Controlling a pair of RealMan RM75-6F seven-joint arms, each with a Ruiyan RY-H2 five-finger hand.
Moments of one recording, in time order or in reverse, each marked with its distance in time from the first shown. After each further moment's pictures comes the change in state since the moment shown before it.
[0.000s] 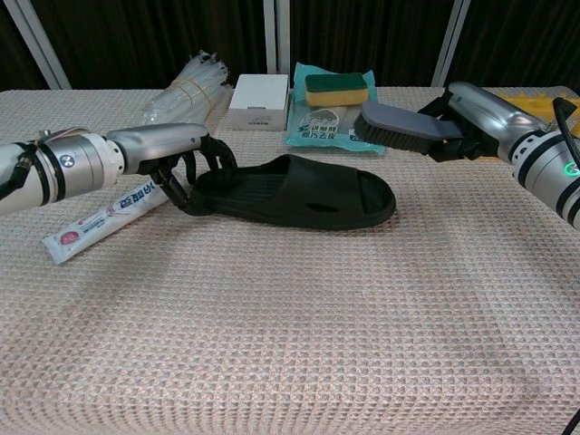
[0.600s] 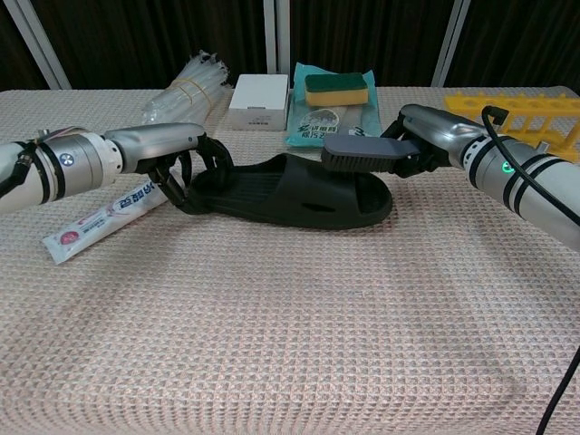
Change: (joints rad) left arm 0.000 0.002 -0.010 -0.002 -0.033 -0.012 0.016; right arm 0.105 -0.040 0.017 0.061 0.112 -0.159 -0.139
